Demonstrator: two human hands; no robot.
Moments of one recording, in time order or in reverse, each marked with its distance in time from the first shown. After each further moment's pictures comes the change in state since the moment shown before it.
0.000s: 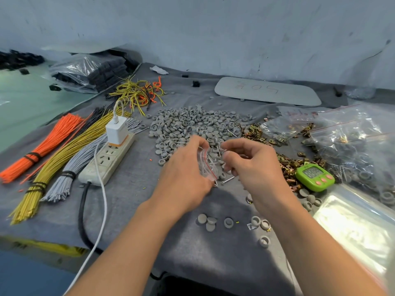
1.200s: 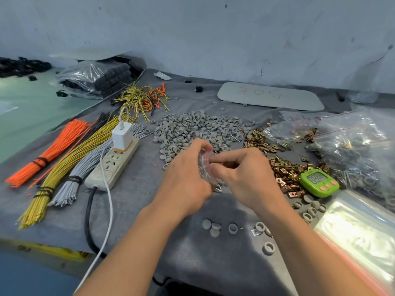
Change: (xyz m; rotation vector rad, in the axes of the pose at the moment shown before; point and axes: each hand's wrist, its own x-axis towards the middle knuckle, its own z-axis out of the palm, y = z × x) left_hand 0.002 -0.005 -0.005 -0.042 0.030 0.018; right_hand -0.004 -0.010 0.010 -0.309 -0.158 -0.164
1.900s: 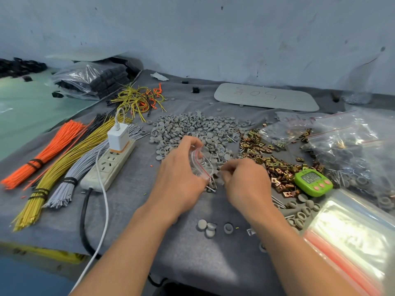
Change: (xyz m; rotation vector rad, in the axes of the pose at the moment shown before) left_hand 0.000 -0.001 -0.002 -0.029 0.075 -0.013; right_hand 0.004 0.024 0.009 -0.500 0.092 0.203
